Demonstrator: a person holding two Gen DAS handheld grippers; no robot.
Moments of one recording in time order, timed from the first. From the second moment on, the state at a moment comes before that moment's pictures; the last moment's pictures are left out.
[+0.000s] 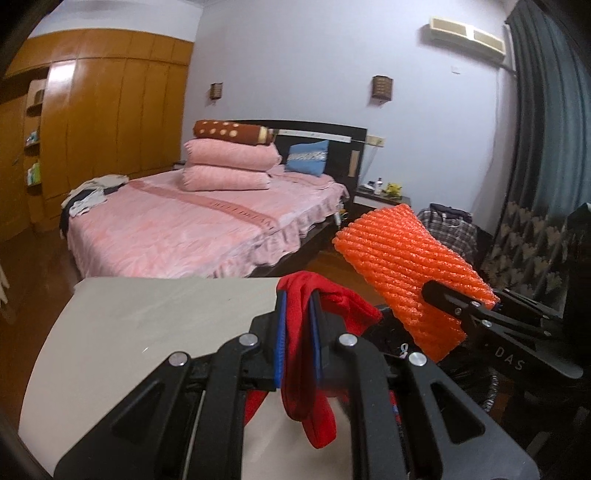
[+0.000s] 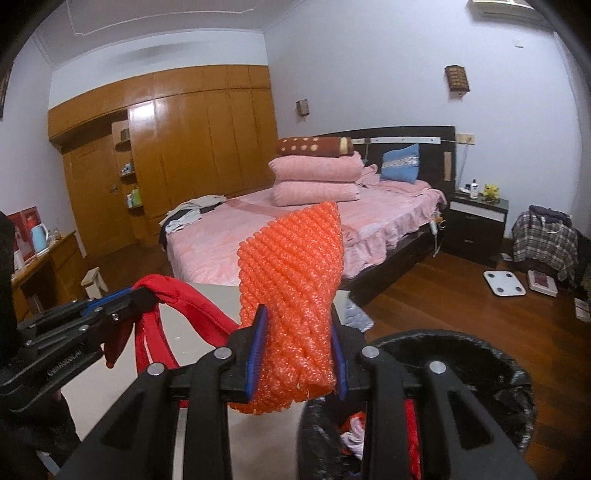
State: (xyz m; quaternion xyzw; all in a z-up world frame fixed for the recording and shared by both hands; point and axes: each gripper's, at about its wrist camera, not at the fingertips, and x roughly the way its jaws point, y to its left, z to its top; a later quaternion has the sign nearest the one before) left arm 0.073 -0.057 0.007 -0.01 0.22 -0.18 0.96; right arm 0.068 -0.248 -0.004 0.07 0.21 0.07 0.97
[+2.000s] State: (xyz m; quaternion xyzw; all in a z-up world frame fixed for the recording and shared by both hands) left arm 0.135 -0.244 -0.089 0.08 0.31 -0.31 0.89; right arm 0.052 -0.442 -0.114 0.10 0.32 -0.12 0.94
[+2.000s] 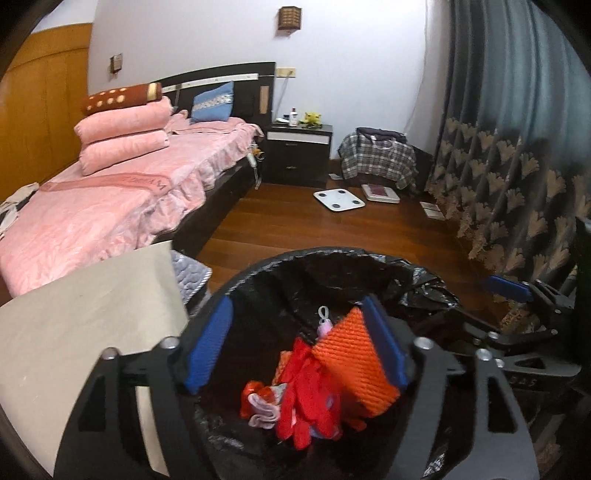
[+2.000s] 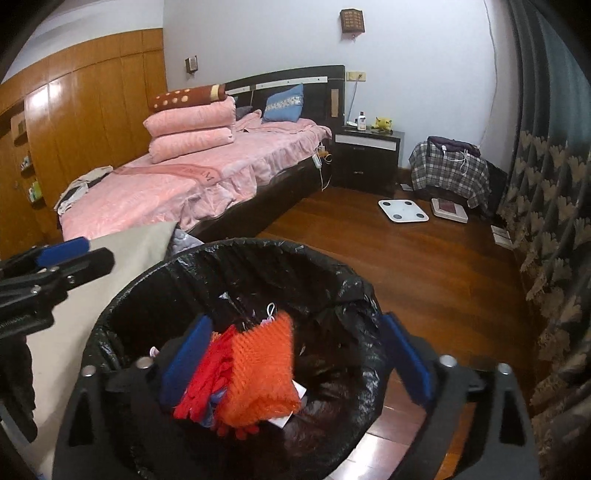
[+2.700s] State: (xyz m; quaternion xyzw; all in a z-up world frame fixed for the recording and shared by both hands) left arm 0.066 -0.142 -0.023 0.05 0.27 -0.24 0.93; right arm -0.005 -0.359 -0.027 0.08 0.25 -0.05 0.96
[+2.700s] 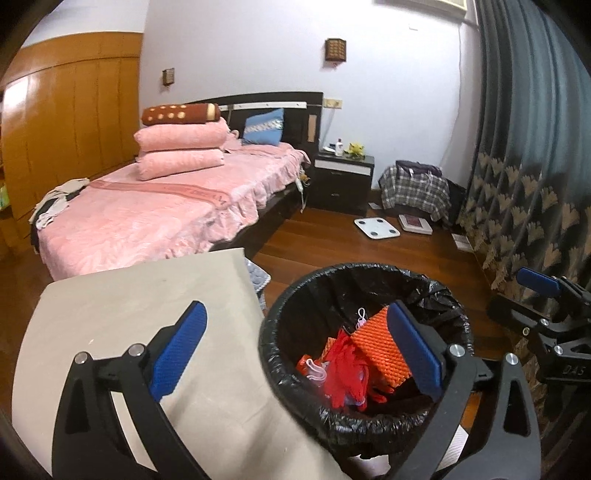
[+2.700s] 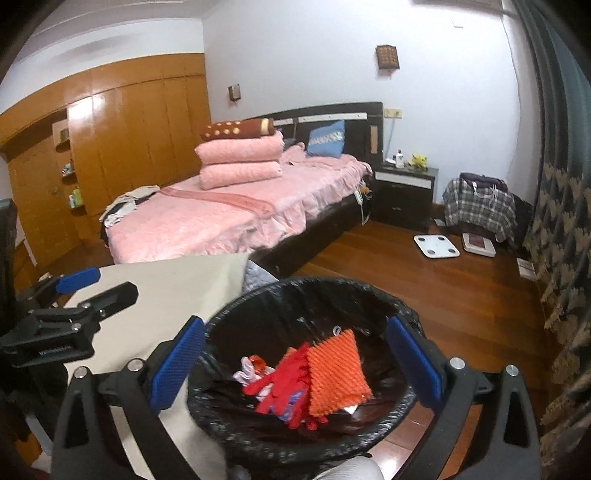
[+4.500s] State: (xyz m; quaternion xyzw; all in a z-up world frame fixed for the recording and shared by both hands) left arm -0.025 -0.099 0.041 0.03 0.19 -0.23 0.95; right arm -0.060 -0.315 0.037 0.05 0.20 -0.03 0.98
